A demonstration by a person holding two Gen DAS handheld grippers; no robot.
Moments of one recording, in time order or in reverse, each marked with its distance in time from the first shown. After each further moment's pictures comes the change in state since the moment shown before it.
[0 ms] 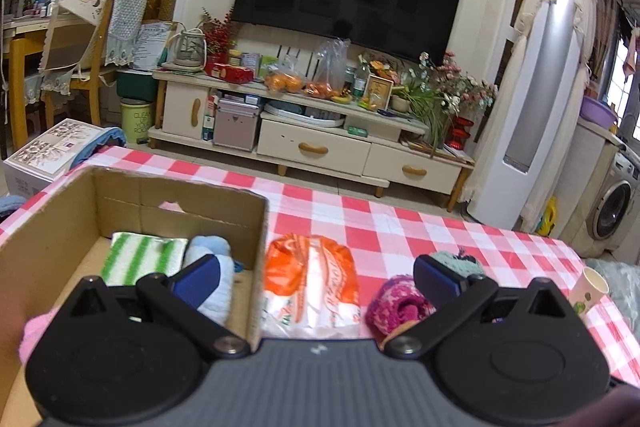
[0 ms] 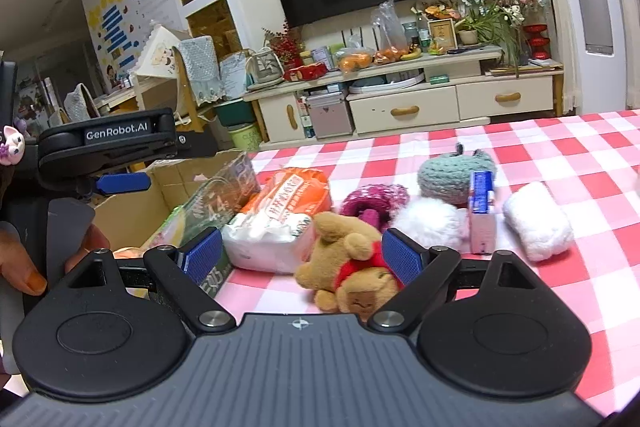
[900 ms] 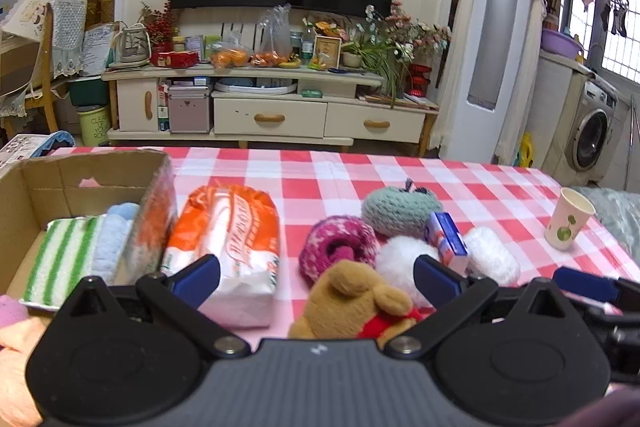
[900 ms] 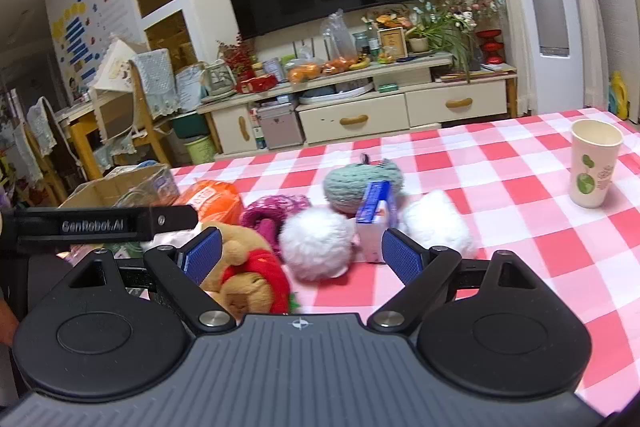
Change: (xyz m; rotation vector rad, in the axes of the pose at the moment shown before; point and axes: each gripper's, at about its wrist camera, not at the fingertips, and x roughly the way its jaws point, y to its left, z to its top) left arm 0.021 -0.068 -0.038 0.170 0.088 -0.061; right arm -0.032 -0.030 -0.013 0.035 -0.041 -0.134
